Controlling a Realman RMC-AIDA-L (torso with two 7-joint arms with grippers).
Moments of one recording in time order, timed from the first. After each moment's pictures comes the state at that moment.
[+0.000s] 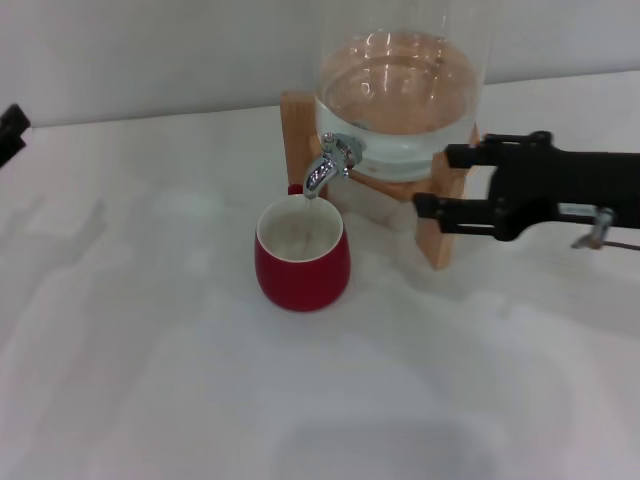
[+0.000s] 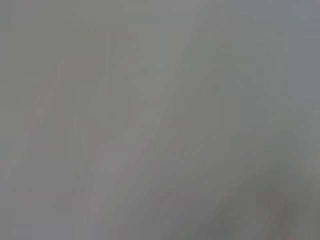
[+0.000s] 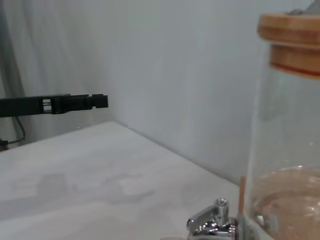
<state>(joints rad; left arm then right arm) -0.17 -2.08 1.28 0.93 -2.18 -0.84 1.87 0.00 2.01 1.74 1.68 -1.77 1.11 -1.17</state>
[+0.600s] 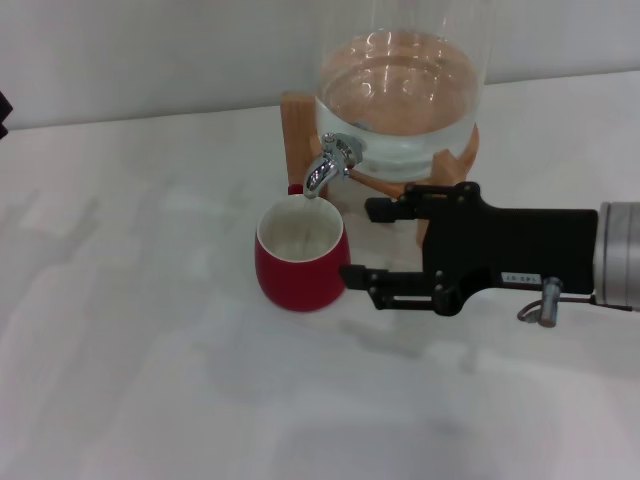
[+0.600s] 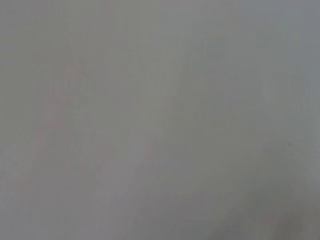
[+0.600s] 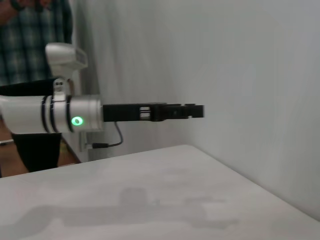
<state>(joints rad) -0.17 -2.08 1.23 0.93 -2.18 -0.90 1.91 -0.05 2.01 1.58 1.69 -1.63 1.12 -1.36</state>
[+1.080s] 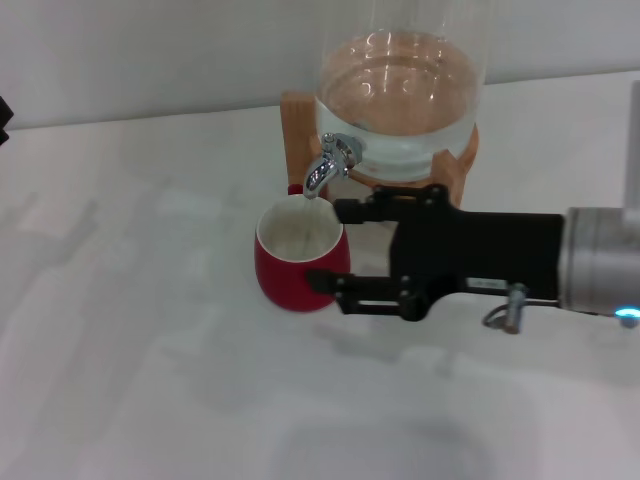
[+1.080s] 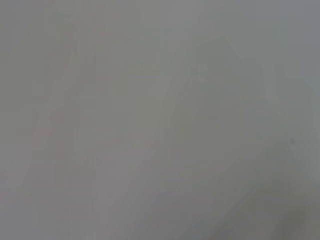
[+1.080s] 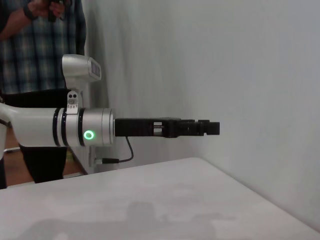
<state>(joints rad) -0.17 -2.08 1.23 0.93 -2.18 -0.90 1.91 -0.05 2.01 1.50 1.70 -1.60 1.05 -1.39</state>
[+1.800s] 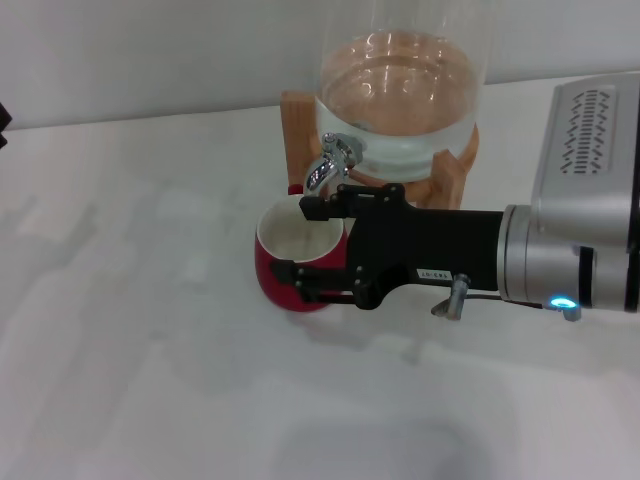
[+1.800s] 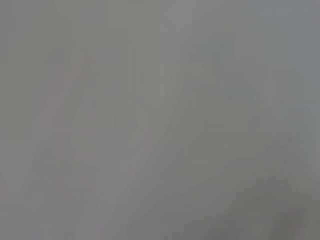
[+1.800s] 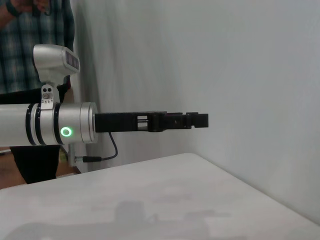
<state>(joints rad) -0.15 -2.08 1.23 0.94 -2.18 -0.90 1.91 0.04 2.01 1.40 1.59 -1.60 0.89 -1.38</state>
